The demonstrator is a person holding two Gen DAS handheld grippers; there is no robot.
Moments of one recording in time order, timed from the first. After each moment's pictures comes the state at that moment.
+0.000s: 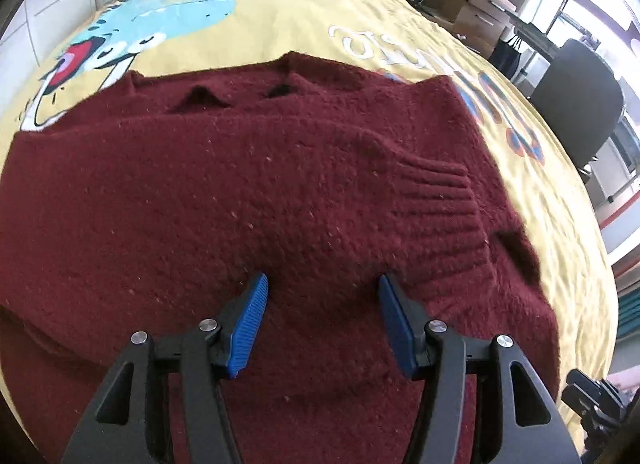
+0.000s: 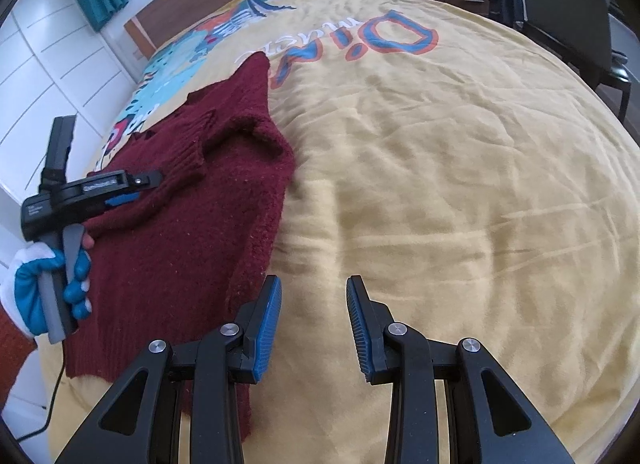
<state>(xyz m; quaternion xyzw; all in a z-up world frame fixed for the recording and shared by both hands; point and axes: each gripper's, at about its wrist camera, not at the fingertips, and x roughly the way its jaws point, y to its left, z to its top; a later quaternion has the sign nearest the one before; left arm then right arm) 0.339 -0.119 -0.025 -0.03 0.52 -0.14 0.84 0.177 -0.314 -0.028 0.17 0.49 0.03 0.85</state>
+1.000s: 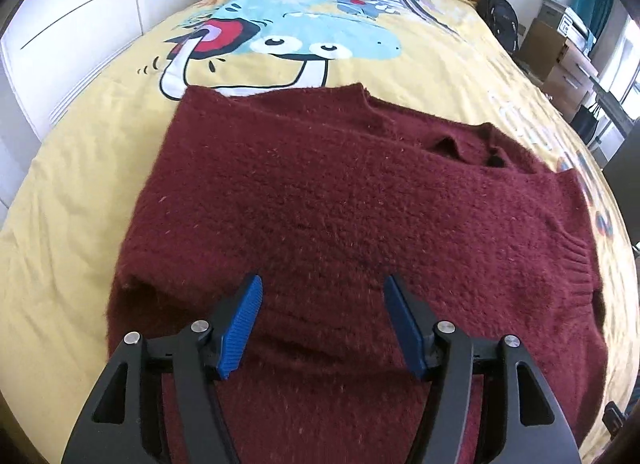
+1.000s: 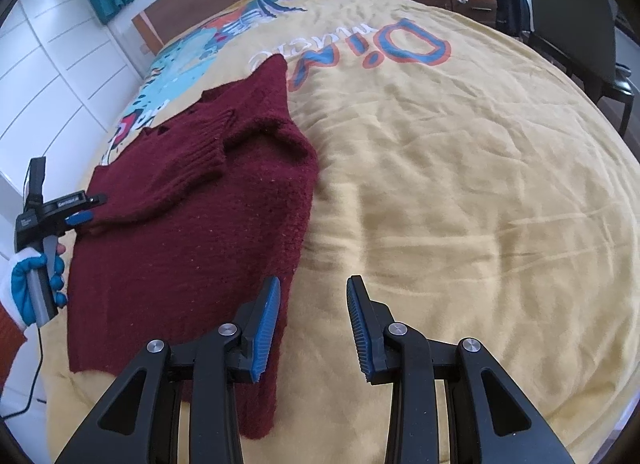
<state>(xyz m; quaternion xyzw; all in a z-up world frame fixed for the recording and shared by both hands) 0.325 0.034 0.001 -0.07 0.49 0.02 0.87 0.174 -0.299 -0.012 0.16 0.49 0.04 0.86</state>
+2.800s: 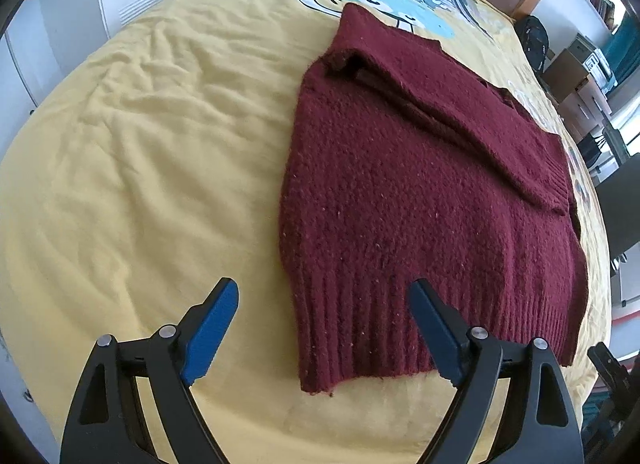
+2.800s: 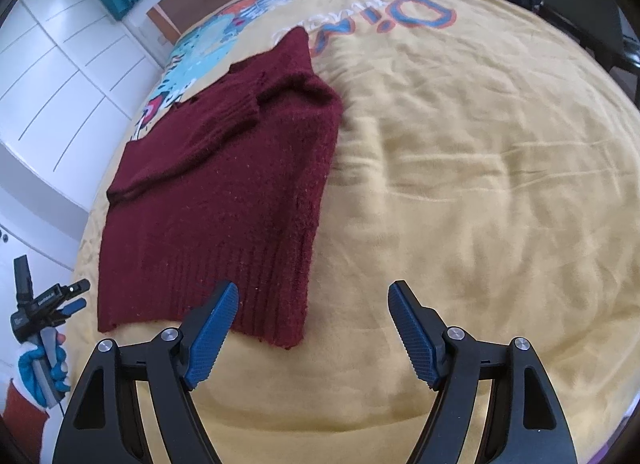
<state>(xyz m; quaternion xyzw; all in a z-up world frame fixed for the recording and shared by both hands) 0.126 0.105 0.011 -0.17 0.53 0.05 0.83 0.123 -0.287 -0.018 0.20 0.51 0.09 0.83</state>
